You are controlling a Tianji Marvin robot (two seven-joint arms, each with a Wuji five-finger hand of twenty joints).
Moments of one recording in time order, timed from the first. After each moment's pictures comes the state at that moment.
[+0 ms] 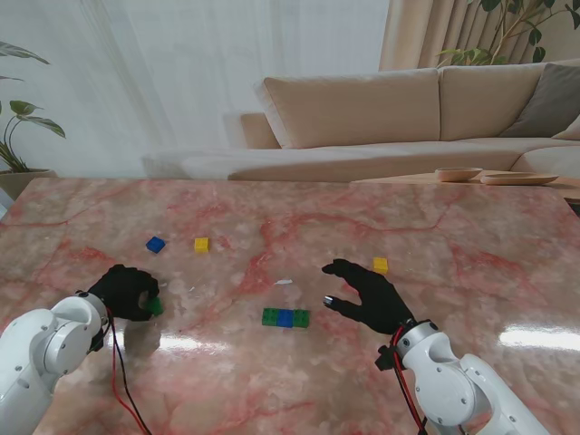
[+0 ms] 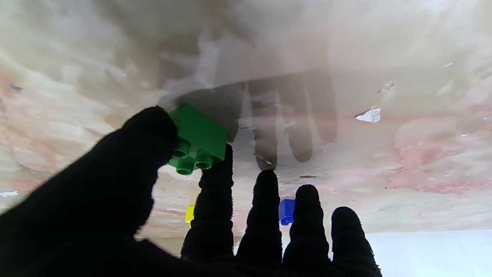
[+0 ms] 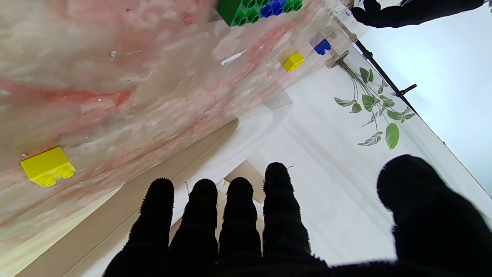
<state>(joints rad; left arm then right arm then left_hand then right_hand) 1.57 -0.99 -1.40 -1.45 1.06 -0.12 -0.30 -1.77 -1.10 1.29 -1.71 -0.60 -0.15 -0.03 0.49 -0.51 0.85 -0.11 0.33 -0.08 0.96 0.83 0.29 0.04 0.36 0.50 0.12 0.07 0.27 0.59 -0.05 0.02 0.16 0.62 0.11 -0.21 0.62 -0.01 0.34 -0.04 0.12 0.56 0.32 -0.06 0.09 0.21 0.27 -0.08 0.07 0.26 0.06 -0.04 0.42 0.51</state>
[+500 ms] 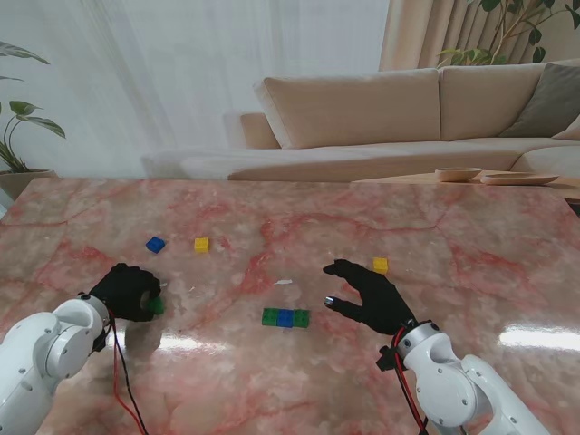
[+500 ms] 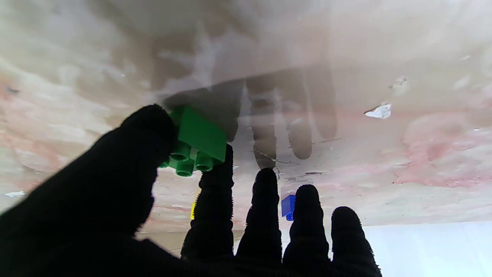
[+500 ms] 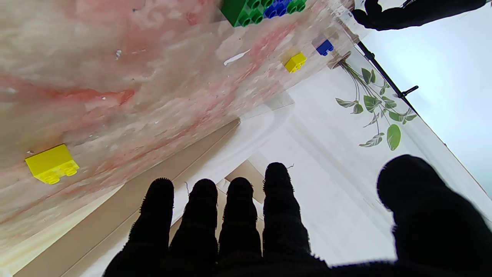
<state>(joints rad) 1.57 -1.00 -1.39 -1.43 1.08 -0.14 -0.24 -1.78 -1.10 1.30 -1.71 -0.61 -0.16 -0.03 0.50 -0.51 0.83 -0.11 0.33 -0.08 0.99 0.85 0.30 0.03 0.37 0.50 0.12 0.07 0.27 0.59 -0.05 0.02 0.16 0.63 0.11 -0.21 0.62 -0.01 0.34 -0.04 0.12 0.56 0.32 -0.06 0.09 0.21 0.27 -0.08 0.07 0.26 0.06 -0.04 0.42 0.51</state>
